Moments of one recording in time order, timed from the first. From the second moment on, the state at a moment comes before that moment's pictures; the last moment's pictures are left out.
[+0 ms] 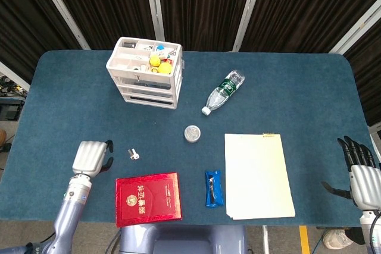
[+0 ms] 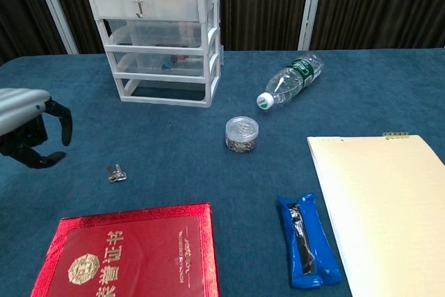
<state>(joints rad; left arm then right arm) -0.43 -1.54 -0.17 -1.78 0.99 1.24 0.82 0.06 -1.07 0.08 -1.66 -1.44 1.45 0.06</state>
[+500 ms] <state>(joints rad) -0.54 -1.73 -0.19 -1.60 0.90 1.24 0.87 0.06 -1.07 0.08 -1.67 -1.44 1.45 0.06</state>
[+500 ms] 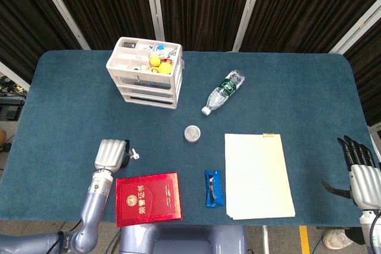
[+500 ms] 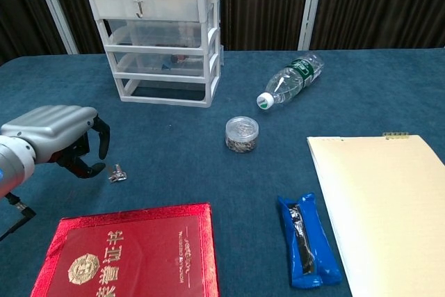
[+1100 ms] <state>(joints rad) -0.58 -1.80 -0.17 -1.52 0.87 1.25 0.87 0.06 -1.07 0.08 -1.67 -1.44 1.45 0.07</state>
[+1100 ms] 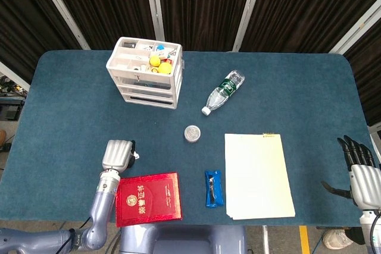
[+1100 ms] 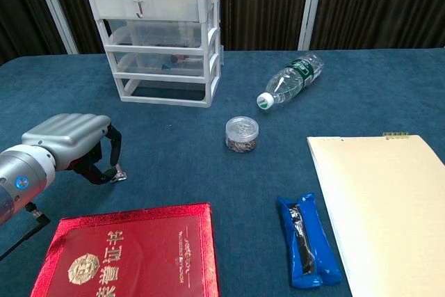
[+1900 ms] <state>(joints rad) -0.59 -1.82 -0.16 -1.50 0.84 1.24 0.86 0.06 -1.07 0.08 -1.67 -1.44 1.45 0.07</state>
